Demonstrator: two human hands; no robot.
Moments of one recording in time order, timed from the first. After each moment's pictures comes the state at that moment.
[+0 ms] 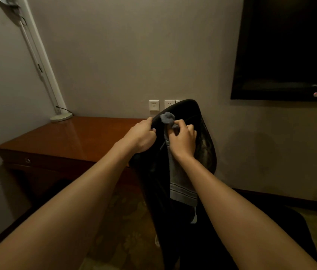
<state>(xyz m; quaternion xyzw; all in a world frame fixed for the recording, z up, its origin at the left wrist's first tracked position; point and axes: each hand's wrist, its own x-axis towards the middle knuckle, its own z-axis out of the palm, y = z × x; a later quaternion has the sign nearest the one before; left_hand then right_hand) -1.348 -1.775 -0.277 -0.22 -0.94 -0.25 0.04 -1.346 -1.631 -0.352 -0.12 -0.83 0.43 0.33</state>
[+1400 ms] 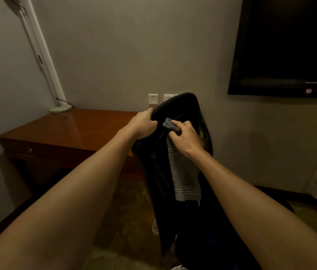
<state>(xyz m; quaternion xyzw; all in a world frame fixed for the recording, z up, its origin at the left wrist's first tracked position) -1.338 -1.778 -0.277 -0.21 -0.93 -0.30 0.04 -1.302 -1.607 -0.354 -0.01 -0.90 0.39 0.20</state>
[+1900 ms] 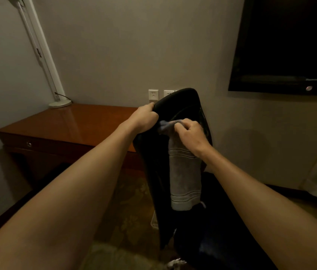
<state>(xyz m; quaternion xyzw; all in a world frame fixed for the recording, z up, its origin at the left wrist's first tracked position) -1.331 -1.775 -0.273 -0.19 -0.93 -0.31 0.02 -1.270 -1.607 -0.343 0.05 -0.83 0.51 0.23</state>
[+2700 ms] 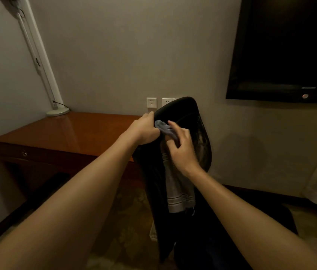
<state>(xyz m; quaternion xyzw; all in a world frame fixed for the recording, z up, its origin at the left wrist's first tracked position) -1.339 -1.774 -0.278 -0.21 -0.95 -0.22 0.03 -1.276 -1.634 -0.370 0.06 -0.80 0.53 0.28</state>
